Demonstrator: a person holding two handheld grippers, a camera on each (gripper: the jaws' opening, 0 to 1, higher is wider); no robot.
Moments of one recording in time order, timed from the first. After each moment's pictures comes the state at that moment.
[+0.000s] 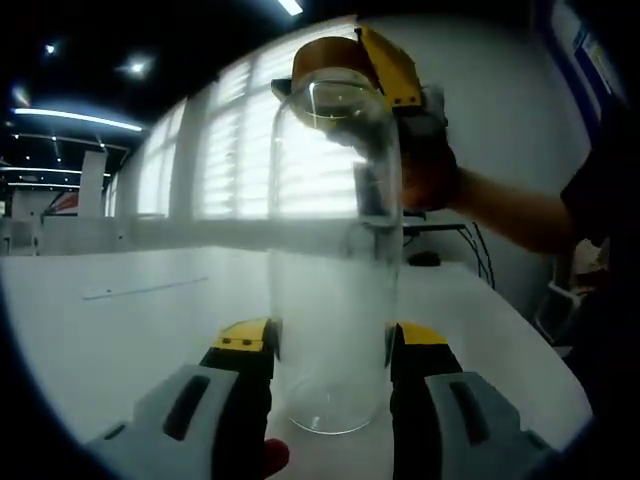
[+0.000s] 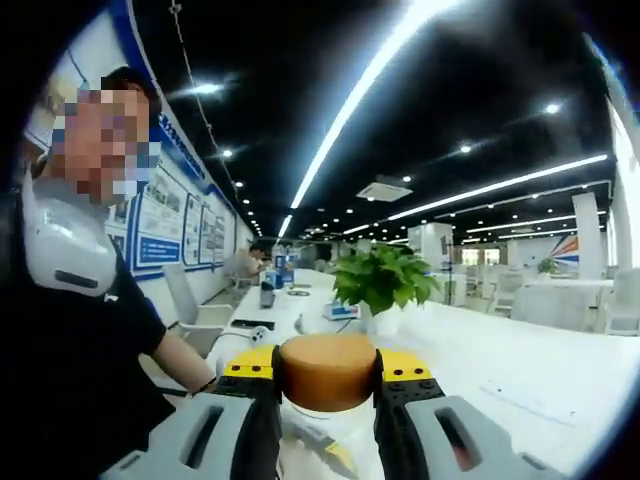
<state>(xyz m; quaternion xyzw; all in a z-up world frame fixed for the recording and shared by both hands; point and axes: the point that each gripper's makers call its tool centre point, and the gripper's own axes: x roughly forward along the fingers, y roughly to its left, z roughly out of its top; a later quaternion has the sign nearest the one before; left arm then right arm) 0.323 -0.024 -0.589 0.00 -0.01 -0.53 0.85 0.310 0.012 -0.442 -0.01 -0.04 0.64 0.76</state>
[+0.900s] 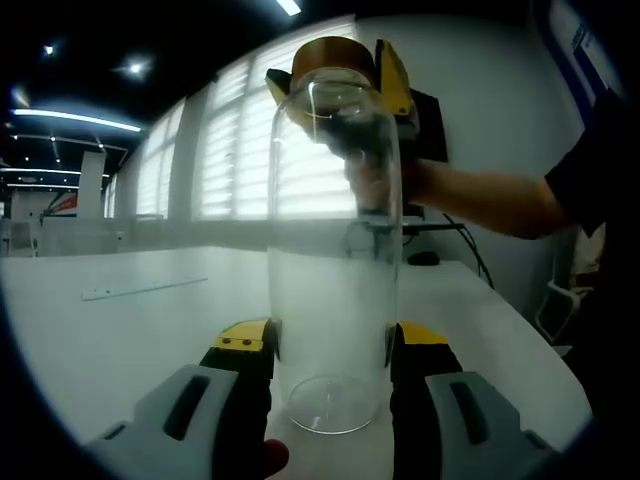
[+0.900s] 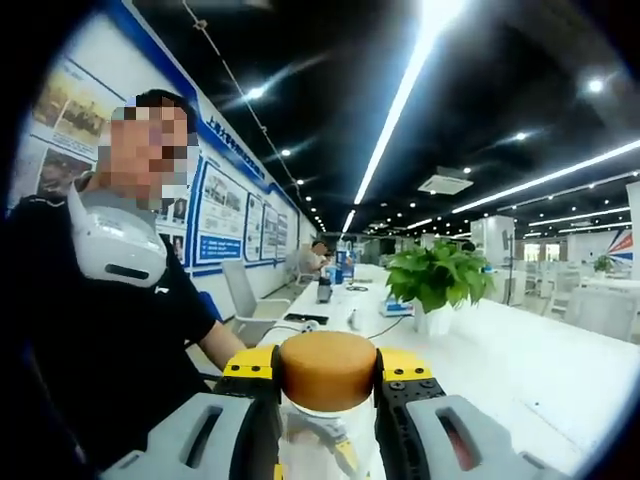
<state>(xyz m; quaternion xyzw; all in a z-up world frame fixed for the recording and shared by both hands) 0.322 -0.025 -0.590 0.00 -0.01 -0.53 0.85 0.299 0.014 -0.441 -0.02 -0.04 0.72 0.69</state>
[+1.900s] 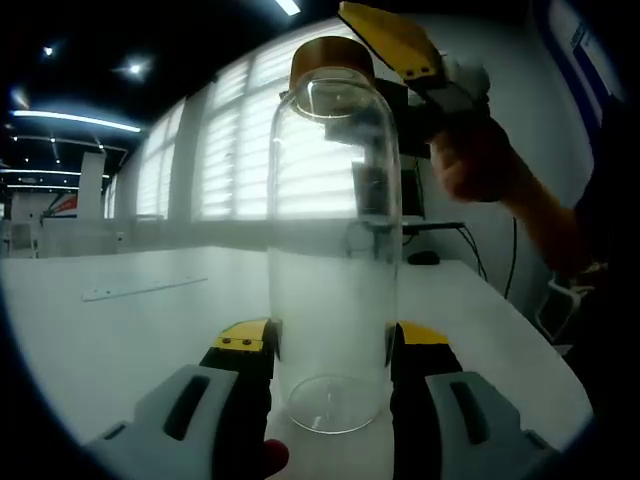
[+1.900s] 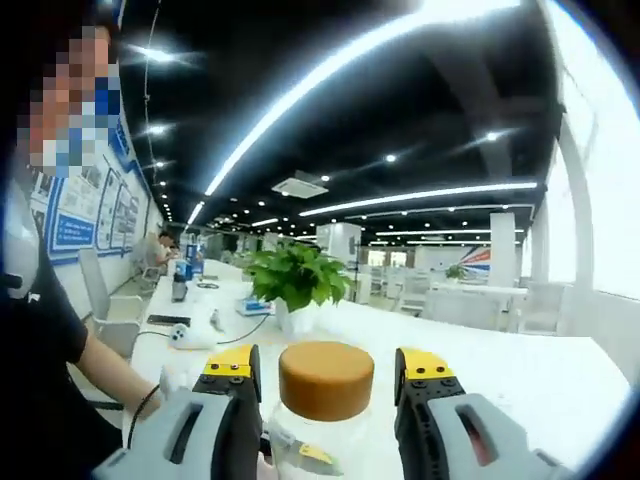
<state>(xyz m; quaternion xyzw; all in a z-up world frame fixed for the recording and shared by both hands) 0.322 -0.025 -0.590 0.00 -0.01 -0.53 0.85 0.323 0.004 -0.435 -0.04 -0.04 0.40 0.91</state>
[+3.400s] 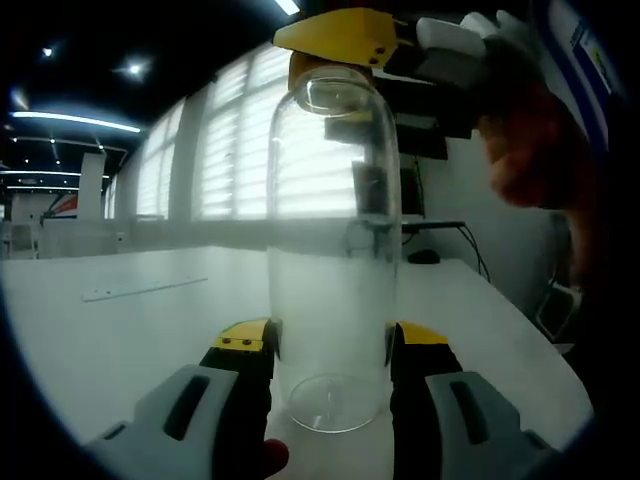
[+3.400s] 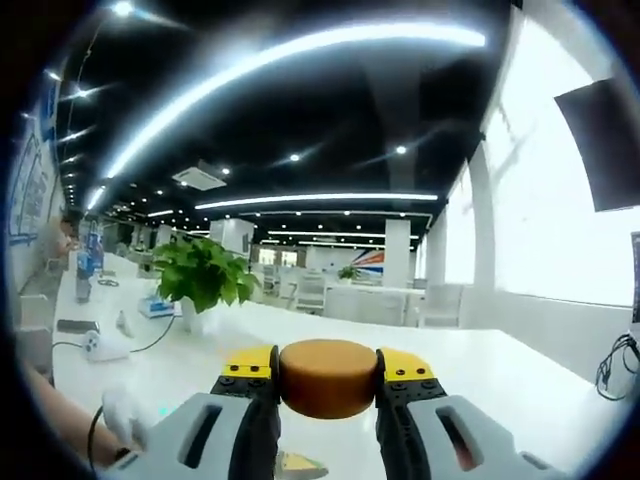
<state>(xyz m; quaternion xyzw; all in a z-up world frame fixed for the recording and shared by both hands) 0.321 -0.024 -0.590 0.00 -0.01 -0.53 0.85 0.331 -0.007 -0.438 -0.04 -0.06 0.18 0.98</state>
